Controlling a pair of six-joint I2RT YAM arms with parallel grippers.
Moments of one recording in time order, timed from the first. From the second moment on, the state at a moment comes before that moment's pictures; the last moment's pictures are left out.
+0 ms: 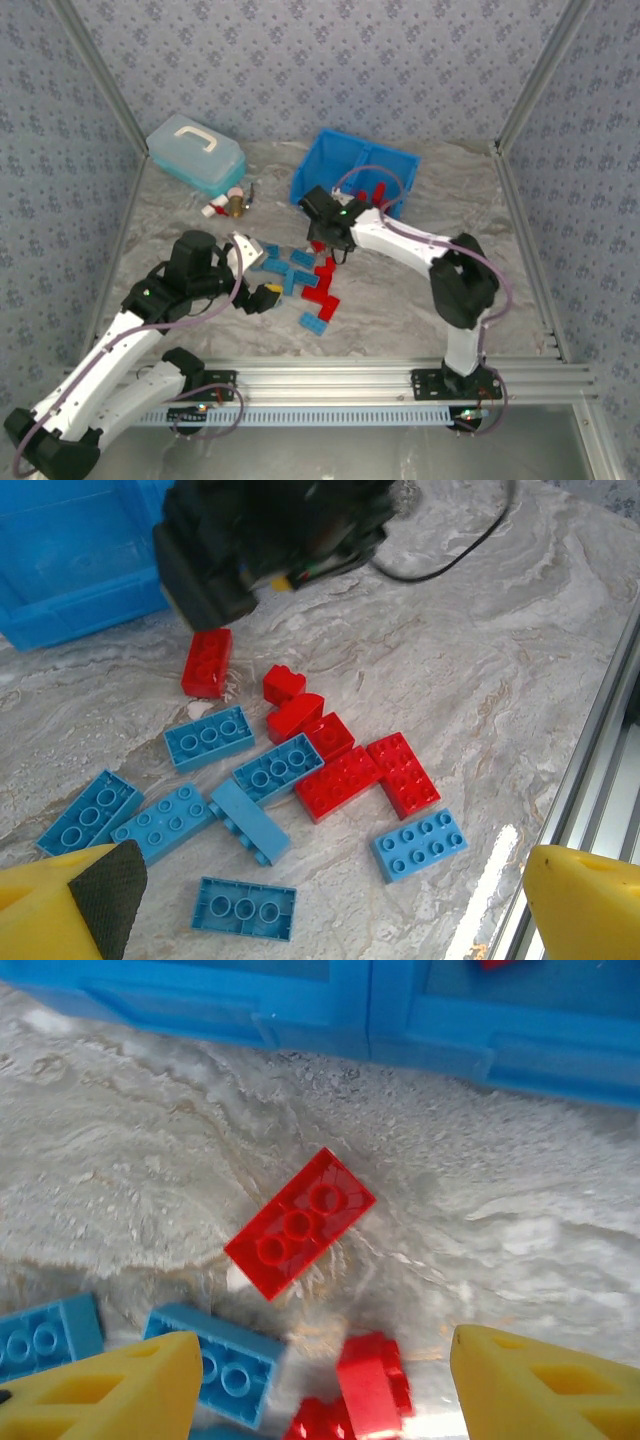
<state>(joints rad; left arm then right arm) -0.57 0.75 0.78 -0.66 0.39 0.17 0.80 1.90 1.51 -0.75 0.30 0.98</state>
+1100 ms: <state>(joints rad) -0.57 0.73 0.77 -0.66 0.39 0.17 0.76 2.26 1.78 -0.89 0.29 1.16</state>
